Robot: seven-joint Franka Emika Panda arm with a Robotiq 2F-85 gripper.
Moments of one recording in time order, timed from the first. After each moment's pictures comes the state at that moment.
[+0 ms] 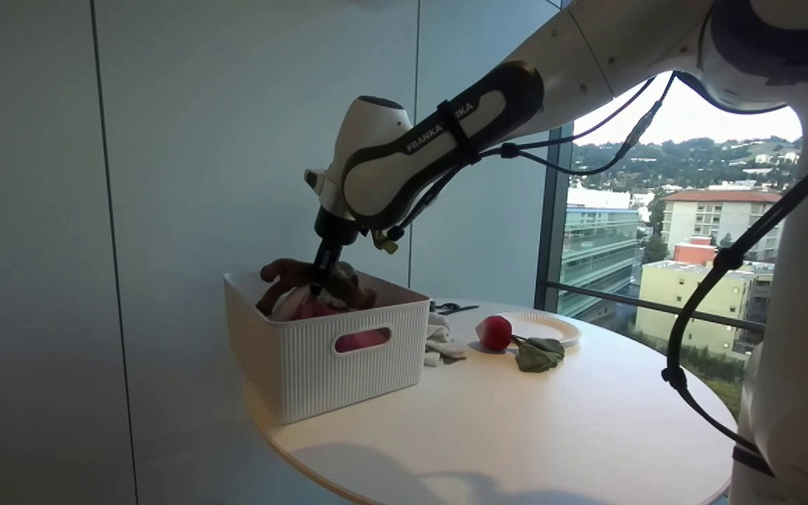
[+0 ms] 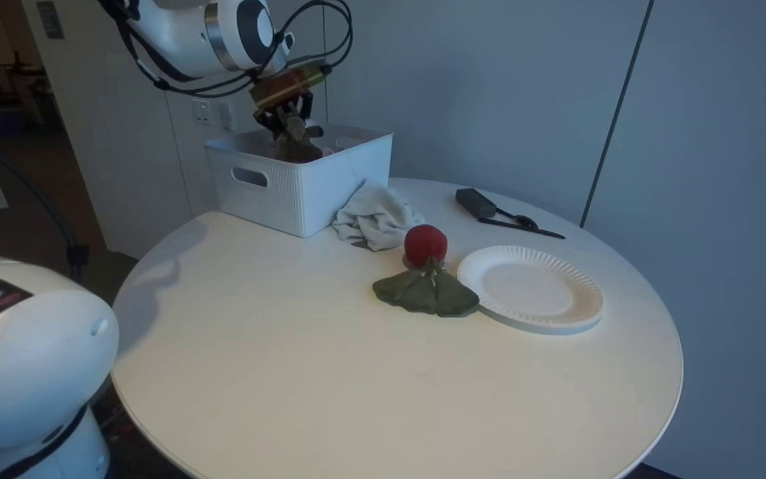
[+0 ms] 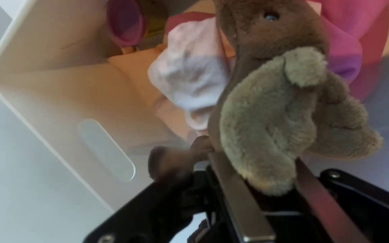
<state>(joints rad) 0.12 -0.03 0.13 -2.11 -0.24 2.61 -0.50</state>
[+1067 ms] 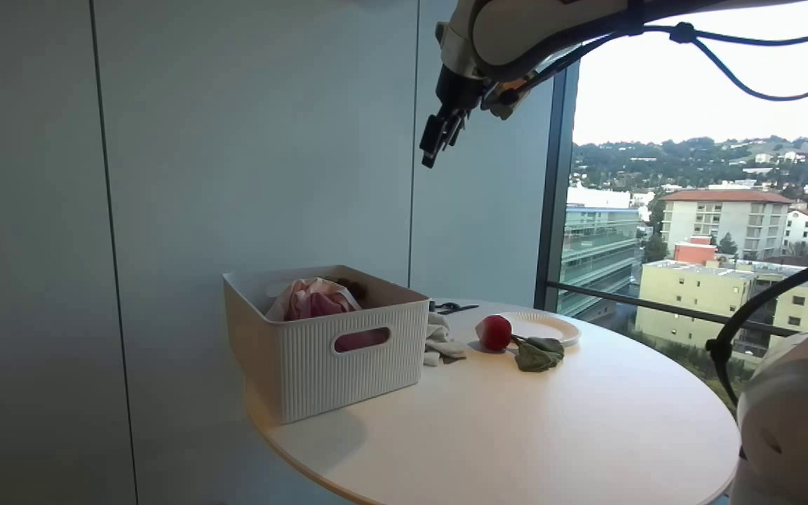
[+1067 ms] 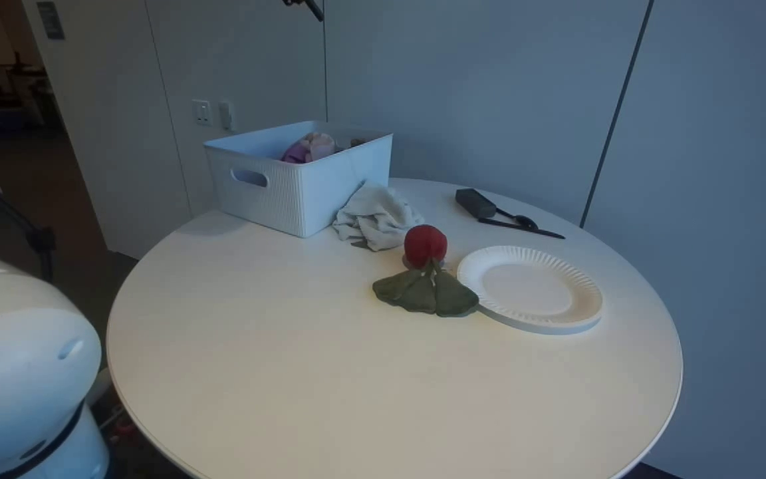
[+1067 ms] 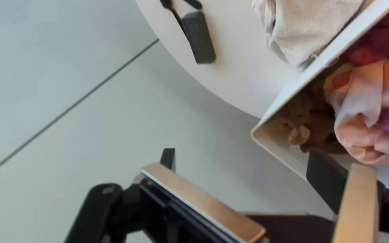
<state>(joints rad) -0.04 -0.55 0.07 -2.11 -0.44 2.24 -0.21</state>
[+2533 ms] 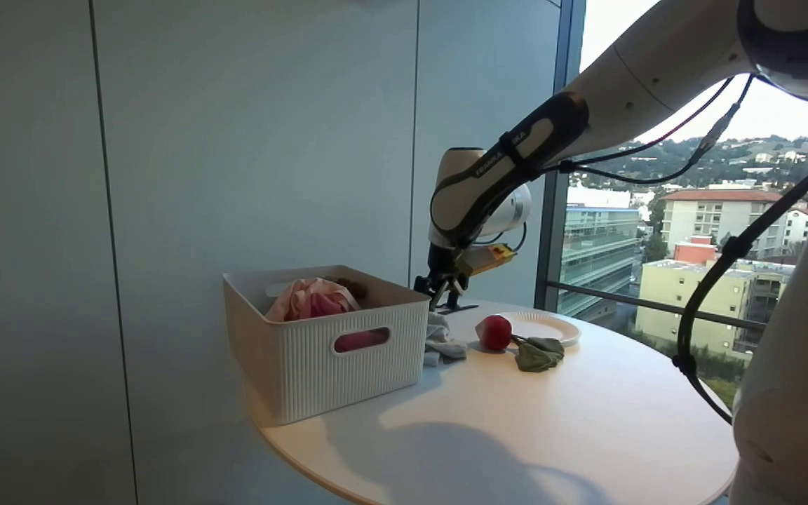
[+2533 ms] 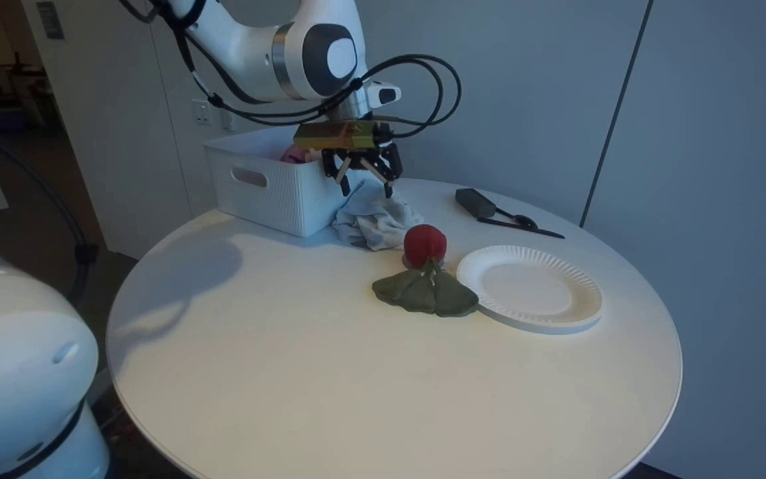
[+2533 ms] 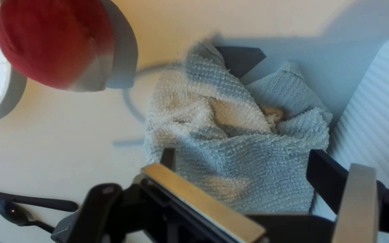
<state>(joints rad) -0.07 -0.14 -0.06 -2.33 -0.17 2.46 -0.08</state>
